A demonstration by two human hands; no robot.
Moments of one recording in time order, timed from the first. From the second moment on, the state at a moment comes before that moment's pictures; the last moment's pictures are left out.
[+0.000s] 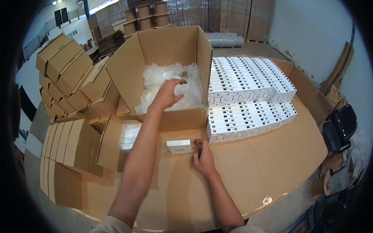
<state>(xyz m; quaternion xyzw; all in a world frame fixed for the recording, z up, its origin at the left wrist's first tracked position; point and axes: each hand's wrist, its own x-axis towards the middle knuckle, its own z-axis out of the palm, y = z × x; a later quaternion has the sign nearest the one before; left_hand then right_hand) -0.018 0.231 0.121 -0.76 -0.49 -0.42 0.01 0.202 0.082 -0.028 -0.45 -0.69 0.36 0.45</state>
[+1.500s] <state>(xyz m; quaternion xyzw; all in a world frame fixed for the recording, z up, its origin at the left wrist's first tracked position) -0.021 0.279 0.102 -0.68 -0.51 -0.53 -0.04 0.202 0.080 -0.022 -0.46 -0.69 0.34 0.44</state>
